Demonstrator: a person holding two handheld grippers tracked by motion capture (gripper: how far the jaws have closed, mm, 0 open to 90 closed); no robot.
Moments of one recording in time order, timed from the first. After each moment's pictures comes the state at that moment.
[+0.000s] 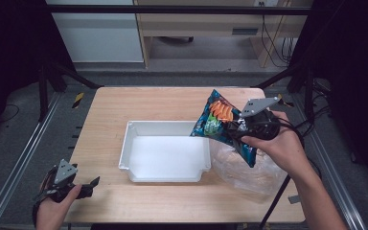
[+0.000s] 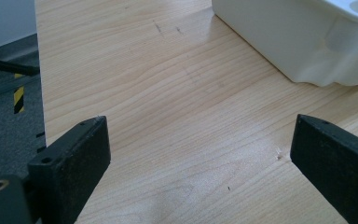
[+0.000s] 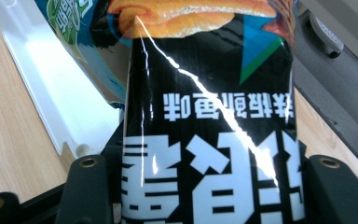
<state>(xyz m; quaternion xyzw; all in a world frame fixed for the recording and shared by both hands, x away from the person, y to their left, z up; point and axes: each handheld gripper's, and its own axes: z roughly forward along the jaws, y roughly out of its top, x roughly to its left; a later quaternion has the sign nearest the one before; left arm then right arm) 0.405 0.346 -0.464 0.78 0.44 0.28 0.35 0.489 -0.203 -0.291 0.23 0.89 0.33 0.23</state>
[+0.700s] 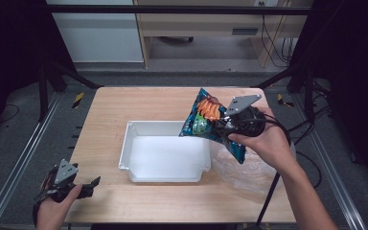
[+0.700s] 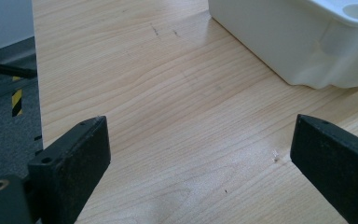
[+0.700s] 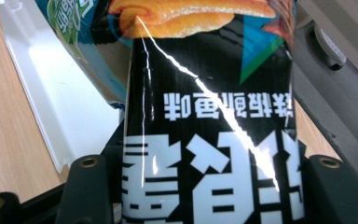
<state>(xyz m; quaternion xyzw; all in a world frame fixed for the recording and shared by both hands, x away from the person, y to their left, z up) 0.405 0.344 -0.463 0.78 0.44 0.28 0.35 0.499 -0.171 -0.289 0.20 0.90 0.32 0.24</state>
